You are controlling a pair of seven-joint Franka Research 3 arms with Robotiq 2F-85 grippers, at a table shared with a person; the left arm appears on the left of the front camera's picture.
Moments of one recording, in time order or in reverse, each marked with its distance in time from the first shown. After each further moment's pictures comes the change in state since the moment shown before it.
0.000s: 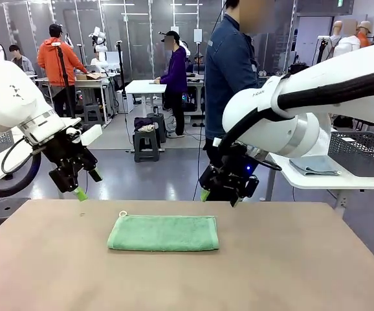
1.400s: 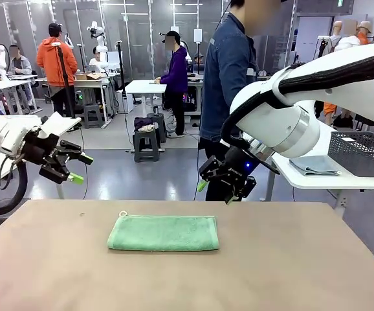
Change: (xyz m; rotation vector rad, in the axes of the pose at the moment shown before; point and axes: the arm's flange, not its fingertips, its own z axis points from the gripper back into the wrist) left arm -0.099 0.021 0.012 0.215 -0.486 0.047; right arm 0.017 -0.015 0.000 0.148 -0.028 -0.130
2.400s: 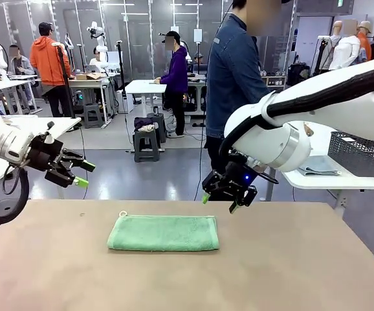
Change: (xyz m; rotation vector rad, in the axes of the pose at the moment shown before) left arm -0.017 -0.002 -0.014 0.019 0.010 0.135; right arm 0.015 -0.029 -0.039 -0.096 -0.011 0.017
